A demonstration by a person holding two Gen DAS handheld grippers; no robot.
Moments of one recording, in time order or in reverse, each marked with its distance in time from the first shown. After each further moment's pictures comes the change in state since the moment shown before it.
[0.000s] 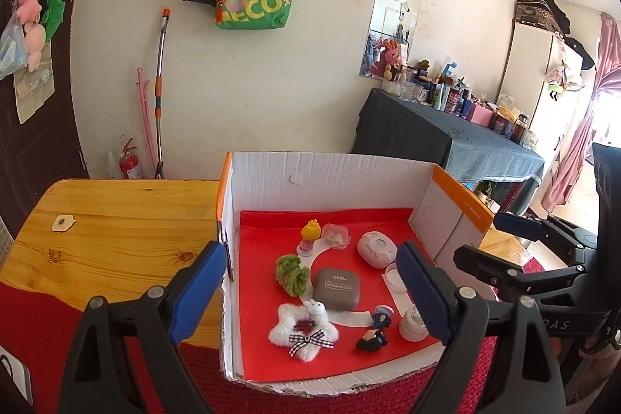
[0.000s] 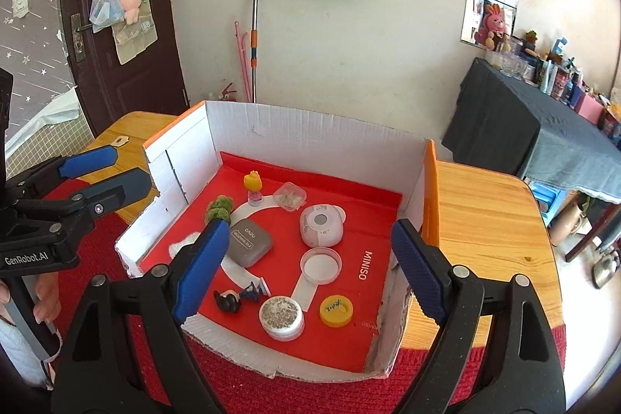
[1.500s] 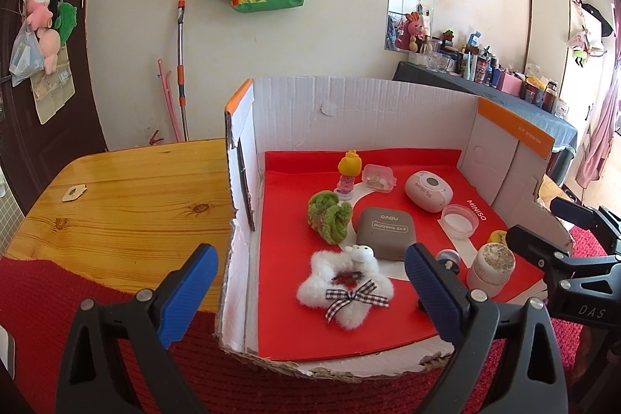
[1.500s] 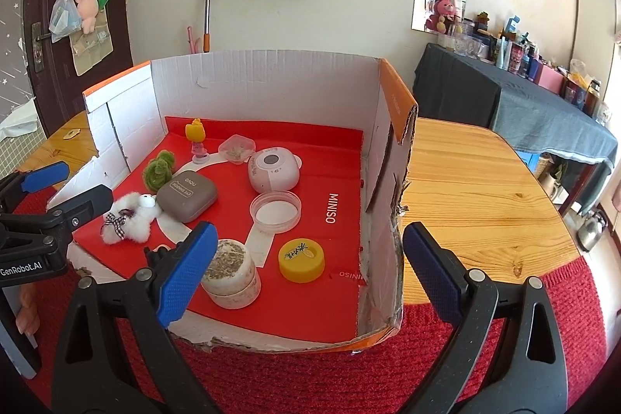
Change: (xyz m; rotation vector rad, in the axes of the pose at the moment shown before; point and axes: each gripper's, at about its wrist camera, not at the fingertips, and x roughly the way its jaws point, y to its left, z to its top) left arm 0.041 0.007 -0.065 0.052 0.041 0.135; right arm 0.057 -0.002 -0.058 0.084 -0.042 -0.135
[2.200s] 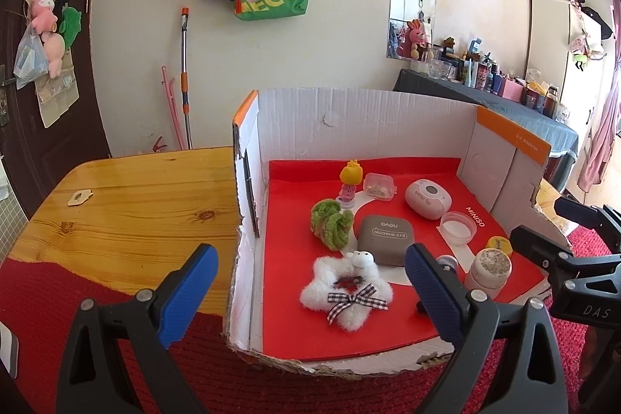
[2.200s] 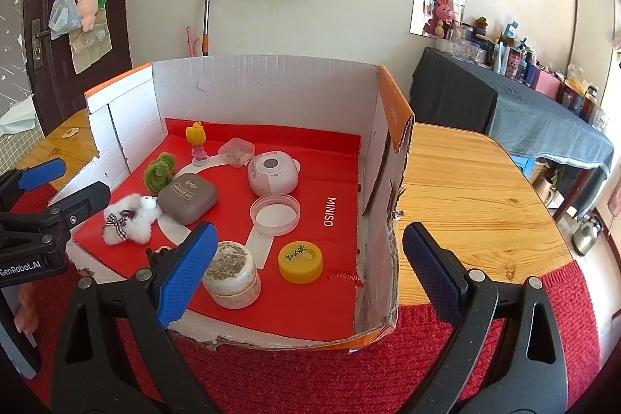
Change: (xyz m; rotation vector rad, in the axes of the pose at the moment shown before) left arm -0.012 0.002 0.006 -0.001 -0.030 0.011; right arm -0.010 0.002 0.003 -0.014 -0.011 -0.011
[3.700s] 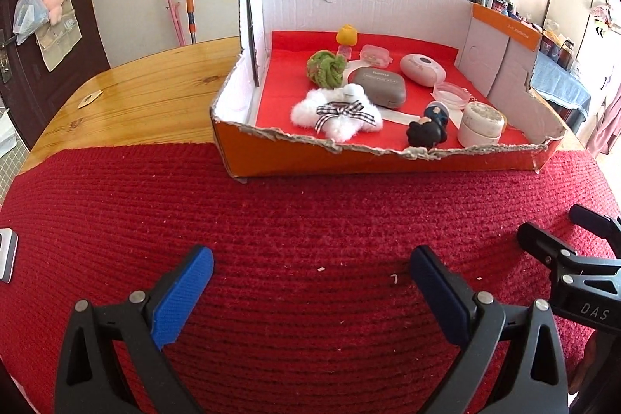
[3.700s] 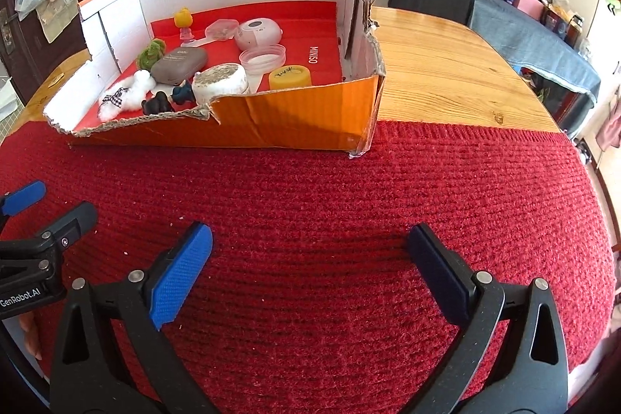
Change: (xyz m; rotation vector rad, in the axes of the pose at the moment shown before) left arm -0.018 -0.011 -0.073 -0.021 0.312 0.038; right arm -0.024 0.000 -0.074 0.101 0.312 -0.062
